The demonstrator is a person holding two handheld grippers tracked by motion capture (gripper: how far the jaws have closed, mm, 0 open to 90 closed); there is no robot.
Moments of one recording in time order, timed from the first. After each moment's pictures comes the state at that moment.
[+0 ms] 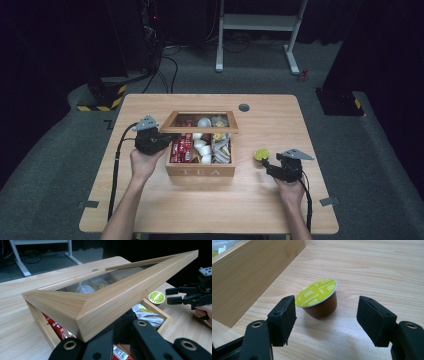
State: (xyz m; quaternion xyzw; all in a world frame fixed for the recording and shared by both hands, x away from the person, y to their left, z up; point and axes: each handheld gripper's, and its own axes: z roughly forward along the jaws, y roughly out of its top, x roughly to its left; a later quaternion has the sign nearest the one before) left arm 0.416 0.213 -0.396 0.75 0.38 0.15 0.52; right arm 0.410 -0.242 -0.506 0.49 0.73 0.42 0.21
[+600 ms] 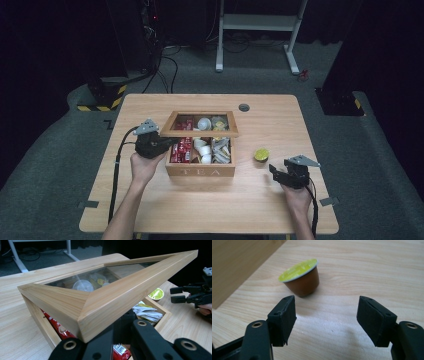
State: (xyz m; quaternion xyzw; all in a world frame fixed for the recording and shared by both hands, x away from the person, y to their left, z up) left arm 0.410 0.213 -0.405 0.75 0.39 0.14 0.52; right arm 0.393 -0.260 -0.514 0.51 0.73 0.39 0.22
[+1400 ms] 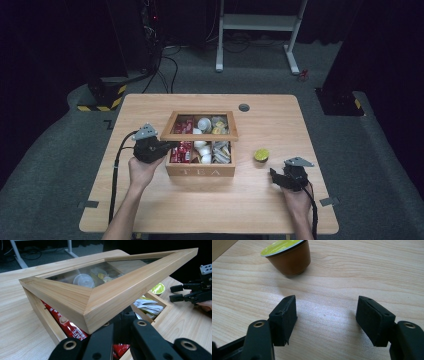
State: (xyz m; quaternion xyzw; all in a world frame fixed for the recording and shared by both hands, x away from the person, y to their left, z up) left arm 0.400 0.216 -0.413 0.76 0.38 0.14 0.51; right arm 0.394 -0.255 -0.523 0.52 0.76 0.32 0.23
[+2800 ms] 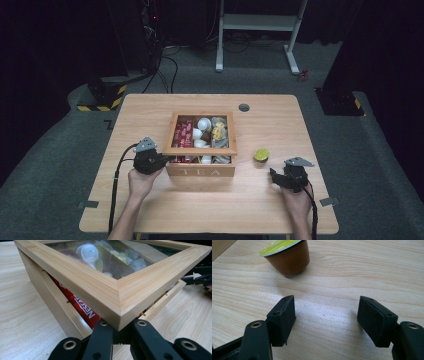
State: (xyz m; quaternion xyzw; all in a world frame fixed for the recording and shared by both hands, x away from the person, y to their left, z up) left arm 0.388 0.226 -0.457 0.76 0.41 0.13 0.48; right arm 0.394 -0.256 -0.523 0.53 0.75 0.32 0.23
